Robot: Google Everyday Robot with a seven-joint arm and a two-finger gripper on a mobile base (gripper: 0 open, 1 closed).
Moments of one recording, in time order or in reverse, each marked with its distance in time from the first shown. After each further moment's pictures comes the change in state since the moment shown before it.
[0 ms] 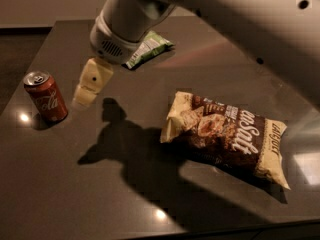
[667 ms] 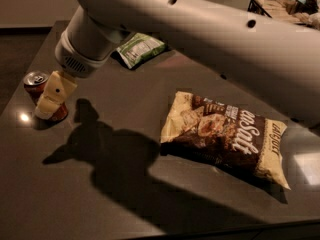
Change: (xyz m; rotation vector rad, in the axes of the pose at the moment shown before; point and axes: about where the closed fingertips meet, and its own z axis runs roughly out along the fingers) arm -0.049 0.011 0.054 0.027 -0.107 0.020
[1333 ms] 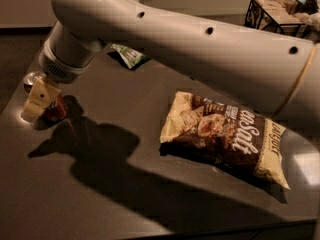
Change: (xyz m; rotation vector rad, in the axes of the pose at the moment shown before) arm -0.019 -0.001 0.046 -0.005 -0.013 -0.017
